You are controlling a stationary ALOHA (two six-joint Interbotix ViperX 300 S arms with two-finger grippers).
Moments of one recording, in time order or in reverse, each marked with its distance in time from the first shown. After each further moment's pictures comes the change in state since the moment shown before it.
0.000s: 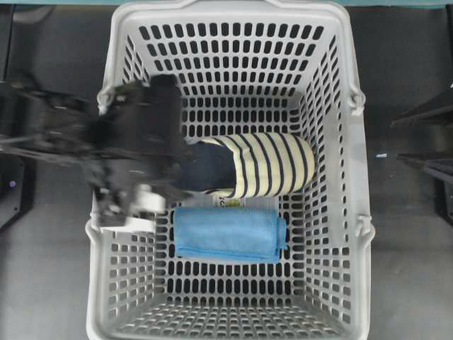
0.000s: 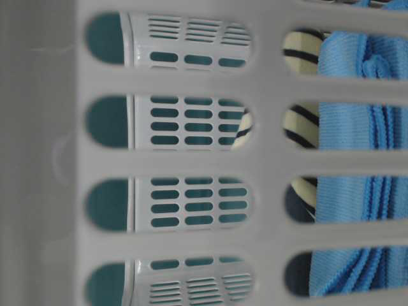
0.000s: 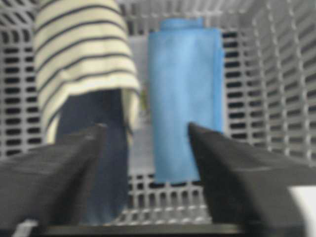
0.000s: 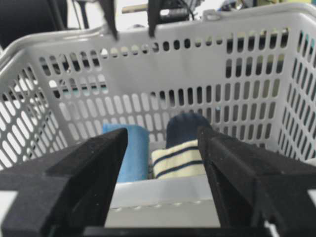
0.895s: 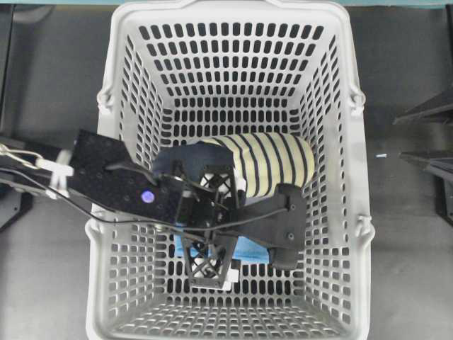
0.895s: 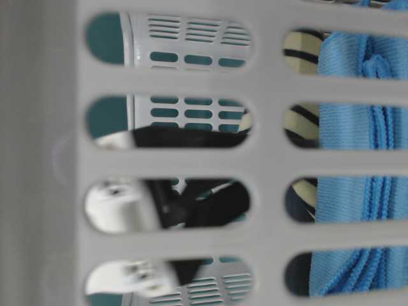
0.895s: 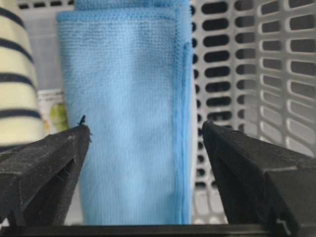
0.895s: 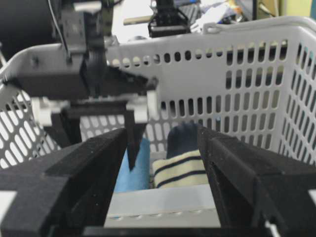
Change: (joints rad) left arm -0.094 0.414 -0.169 0.000 0.077 -0.077; right arm 0.000 -0.009 -0.002 -0.003 -0.023 0.002
